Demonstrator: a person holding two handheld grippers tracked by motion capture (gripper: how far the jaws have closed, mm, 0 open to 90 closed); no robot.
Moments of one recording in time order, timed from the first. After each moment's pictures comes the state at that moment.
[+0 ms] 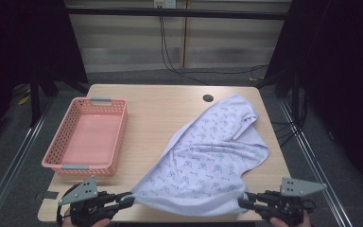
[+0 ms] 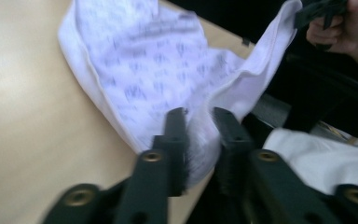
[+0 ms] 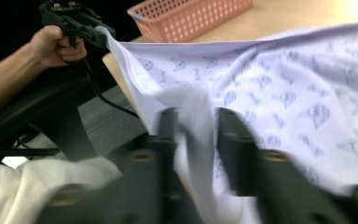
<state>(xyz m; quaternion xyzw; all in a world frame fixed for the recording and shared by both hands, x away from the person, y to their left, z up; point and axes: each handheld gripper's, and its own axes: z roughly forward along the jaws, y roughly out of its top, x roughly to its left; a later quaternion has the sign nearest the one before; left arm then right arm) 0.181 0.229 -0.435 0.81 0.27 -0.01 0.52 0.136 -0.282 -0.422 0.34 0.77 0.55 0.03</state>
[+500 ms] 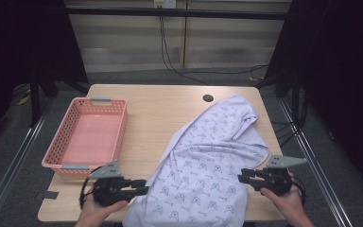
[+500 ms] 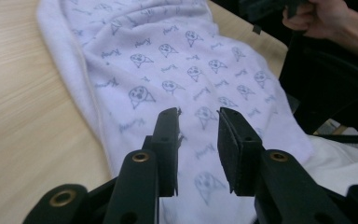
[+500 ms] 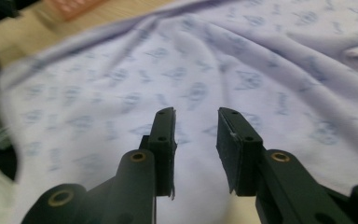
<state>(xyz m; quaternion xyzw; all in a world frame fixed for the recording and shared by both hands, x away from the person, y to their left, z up) 0.246 0.171 -0.451 0.83 0.26 -0.04 0.49 0.222 -0.301 -0.457 0.40 0.79 0.45 0.09</state>
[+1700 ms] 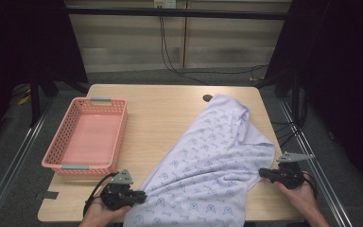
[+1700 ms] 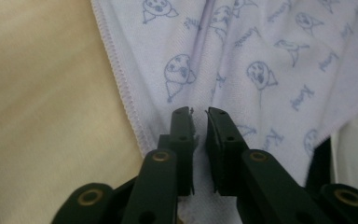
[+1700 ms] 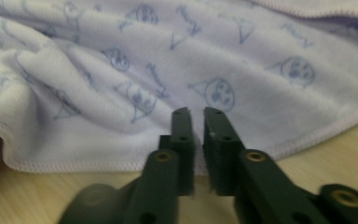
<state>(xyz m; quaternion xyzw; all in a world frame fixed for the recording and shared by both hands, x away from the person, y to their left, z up) 0.232 0.183 -0.492 0.89 0.28 -0.03 0.36 0.236 -0.358 -0.489 0.48 0.79 0.34 0.13</state>
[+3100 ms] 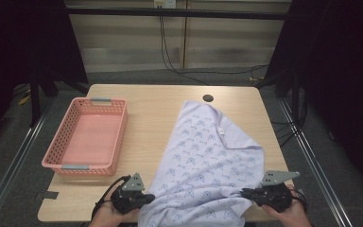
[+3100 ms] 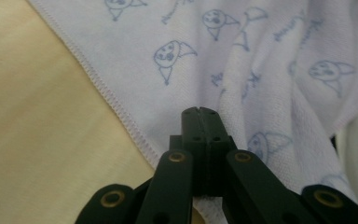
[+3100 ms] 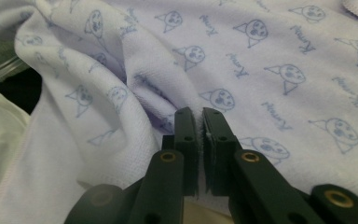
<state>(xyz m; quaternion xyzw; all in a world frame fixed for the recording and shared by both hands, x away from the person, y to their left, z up) 0.218 0.151 -0.490 0.91 0.23 -0.01 0.36 0.180 -0.293 -0.467 0.37 0.85 0.38 0.07</state>
